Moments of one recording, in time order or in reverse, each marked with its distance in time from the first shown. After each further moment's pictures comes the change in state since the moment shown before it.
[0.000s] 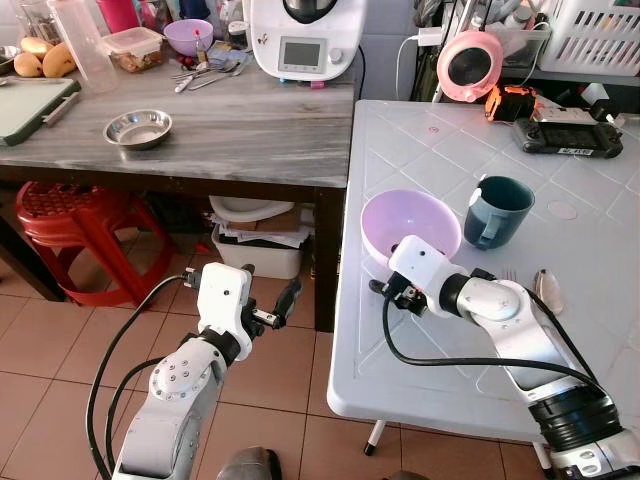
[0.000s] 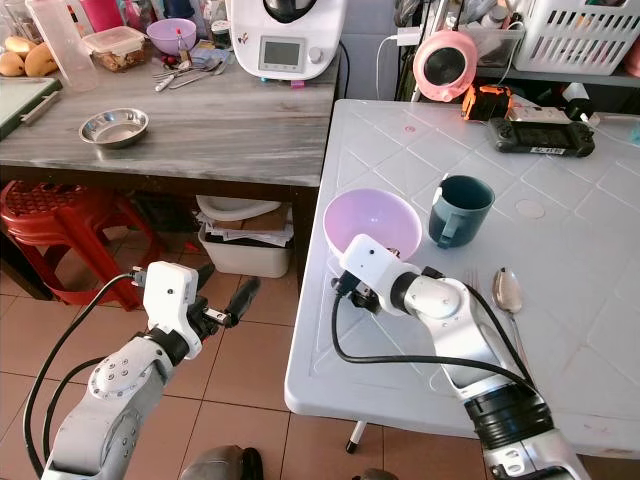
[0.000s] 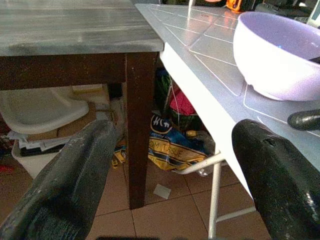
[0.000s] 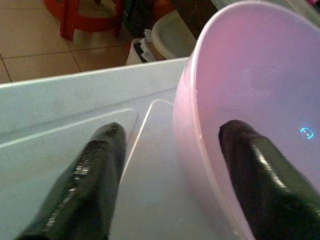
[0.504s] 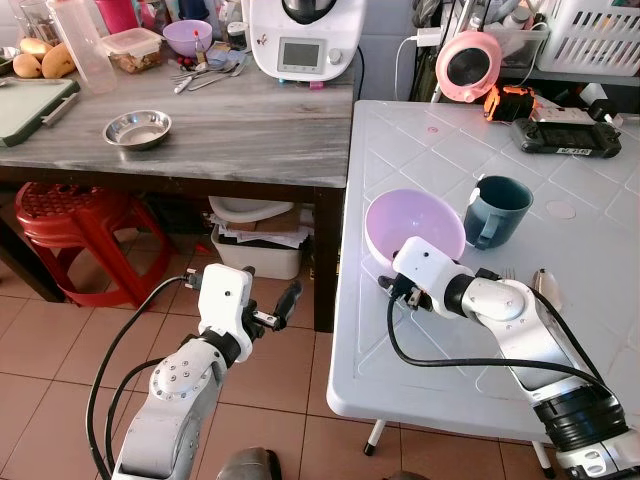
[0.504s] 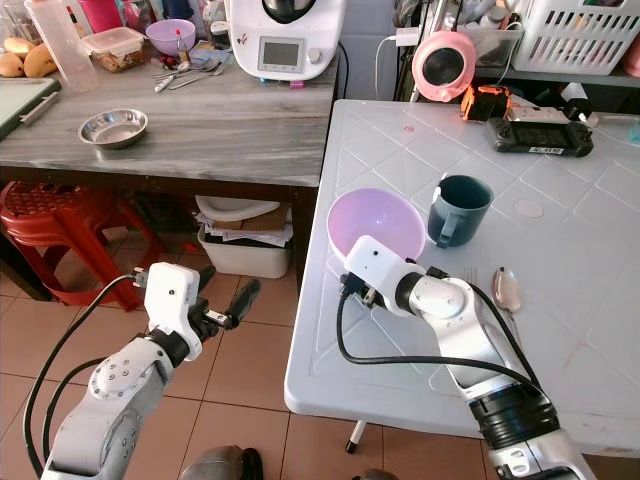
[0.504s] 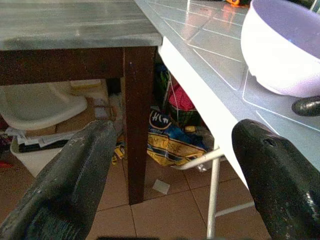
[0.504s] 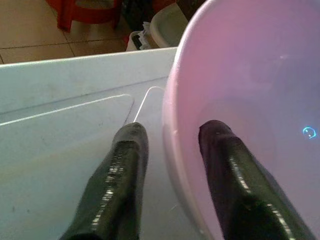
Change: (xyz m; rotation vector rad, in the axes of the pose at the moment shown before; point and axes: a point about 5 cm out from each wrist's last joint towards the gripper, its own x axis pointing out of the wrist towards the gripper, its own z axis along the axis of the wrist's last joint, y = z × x) left arm 0.000 -0.001 -0.002 -0.001 0.021 -0.003; right arm -0.002 -0.001 -0.004 -0.016 0.022 0.001
